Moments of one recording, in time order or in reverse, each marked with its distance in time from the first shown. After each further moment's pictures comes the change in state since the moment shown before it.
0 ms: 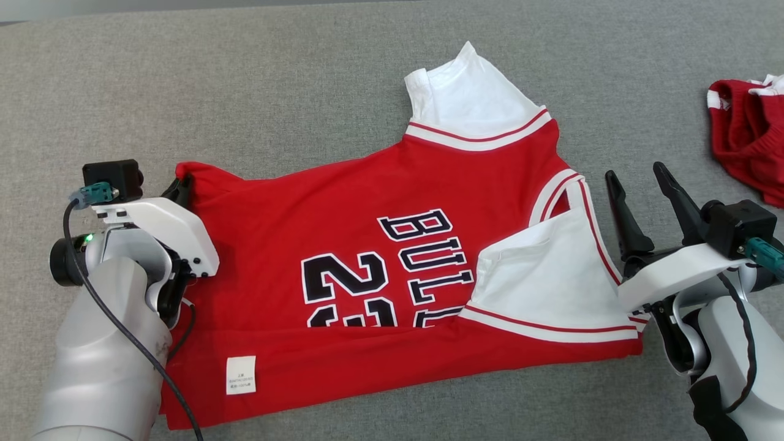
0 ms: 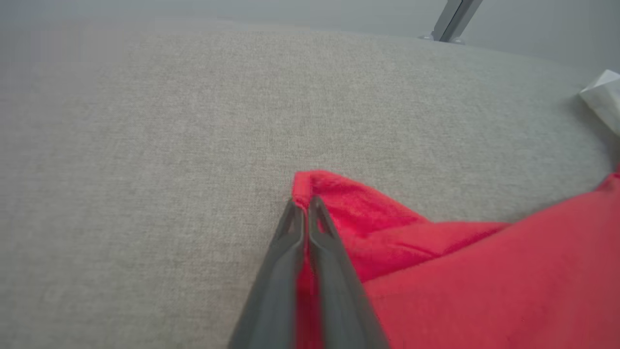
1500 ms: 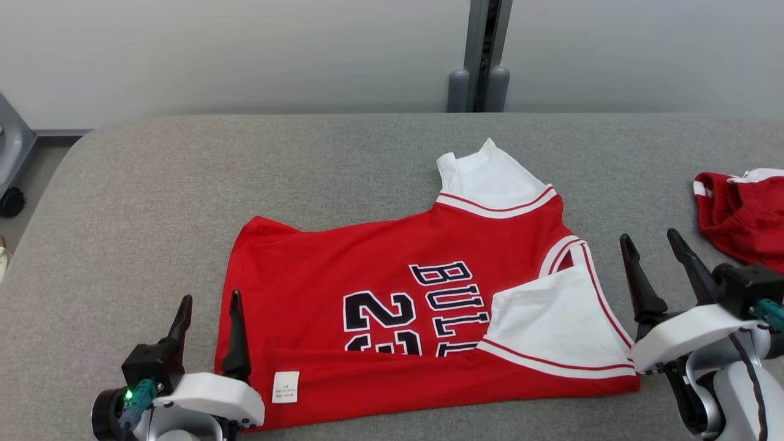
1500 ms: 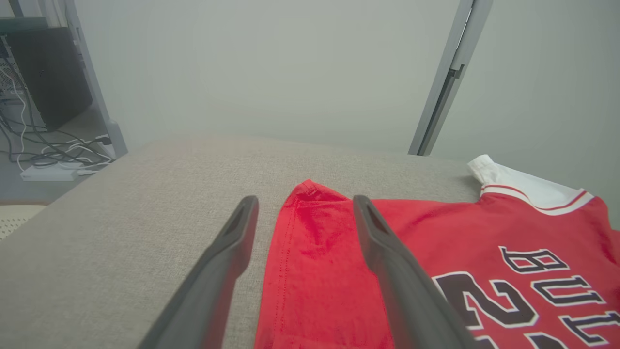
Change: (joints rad) left arm 0.665 -0.100 0.051 -0.662 0.091 0.173 -0.230; right arm 0.224 0.026 -0.115 -0.136 -0.045 0.000 0.076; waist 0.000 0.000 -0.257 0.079
